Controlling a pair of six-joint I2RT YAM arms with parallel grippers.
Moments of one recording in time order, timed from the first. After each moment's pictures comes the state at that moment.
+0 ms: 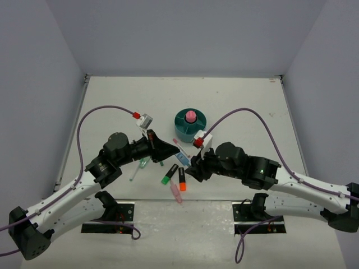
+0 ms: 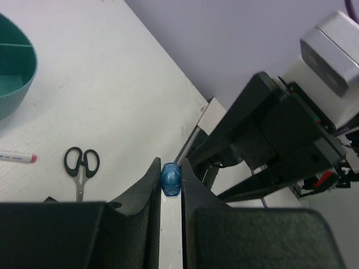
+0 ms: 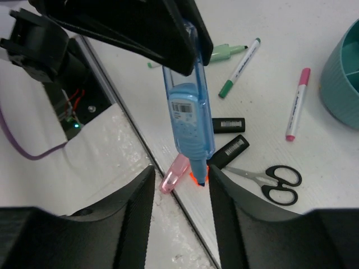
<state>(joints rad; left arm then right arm) -0.74 0.80 0.62 0.08 0.38 -0.73 1.19 0.94 0.90 -0.46 0.06 0.28</state>
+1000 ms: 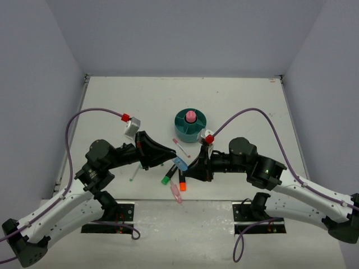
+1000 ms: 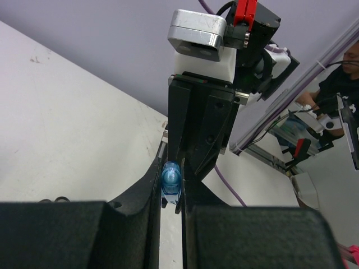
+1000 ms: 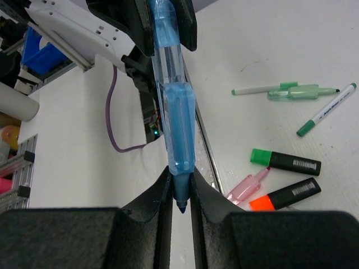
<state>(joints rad) -0.75 0.68 0.63 0.24 0.57 -0.66 1.04 0.84 0.82 -0.26 -0.41 0.33</state>
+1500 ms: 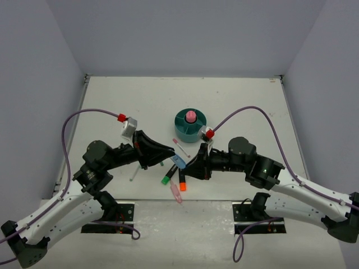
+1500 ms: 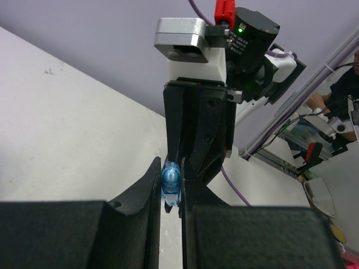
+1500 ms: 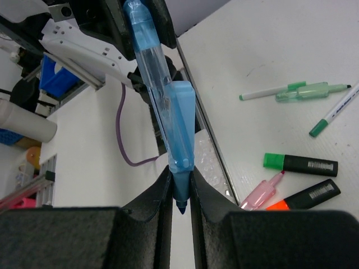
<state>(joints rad) -0.75 0.64 0.64 0.20 0.53 -0.62 1.04 0.85 0.80 -0.18 -0.39 0.44</state>
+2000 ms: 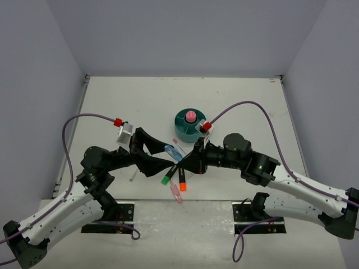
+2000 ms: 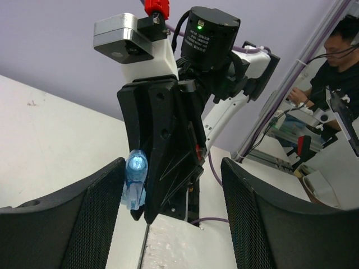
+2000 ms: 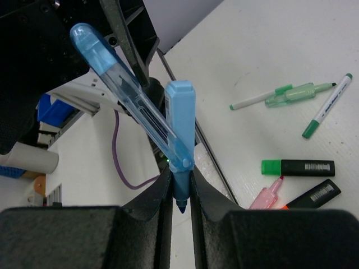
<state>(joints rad) -0.75 0.63 0.56 0.42 0.60 -0.62 1.04 0.93 0.86 -0.18 -0.28 0.55</state>
